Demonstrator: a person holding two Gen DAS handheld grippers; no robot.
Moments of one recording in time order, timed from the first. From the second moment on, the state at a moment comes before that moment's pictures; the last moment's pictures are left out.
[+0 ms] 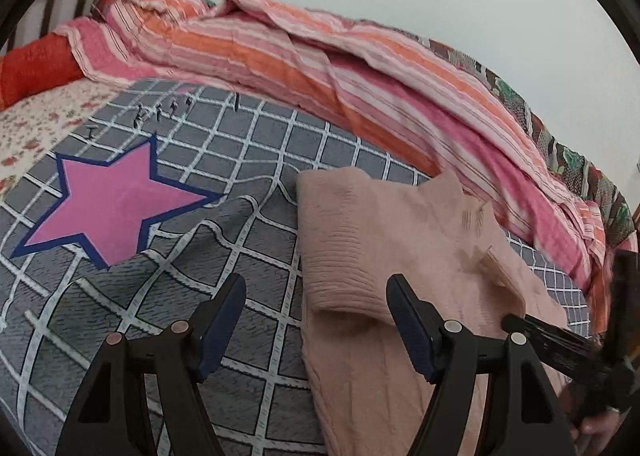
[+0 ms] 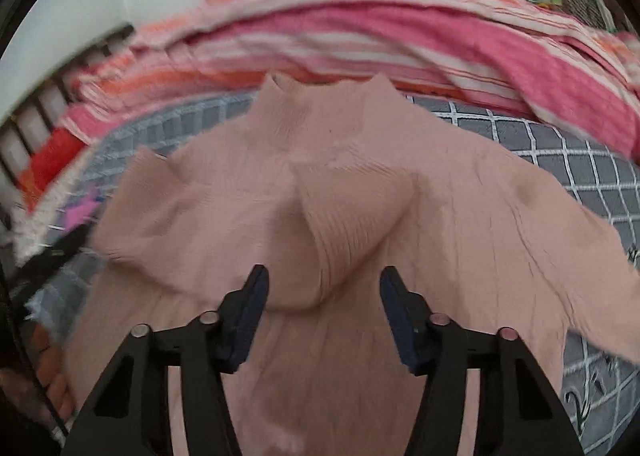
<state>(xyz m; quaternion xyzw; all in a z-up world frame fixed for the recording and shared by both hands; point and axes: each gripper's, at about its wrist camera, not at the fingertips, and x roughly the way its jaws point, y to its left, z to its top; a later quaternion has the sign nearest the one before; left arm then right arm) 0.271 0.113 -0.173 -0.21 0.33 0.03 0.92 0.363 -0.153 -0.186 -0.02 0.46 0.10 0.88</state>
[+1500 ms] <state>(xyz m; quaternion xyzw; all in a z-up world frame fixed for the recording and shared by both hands) 0.299 0.073 -0.166 -0.17 0.32 -0.03 0.93 0.340 -0.313 -0.178 0.14 0.41 0.04 0.90</state>
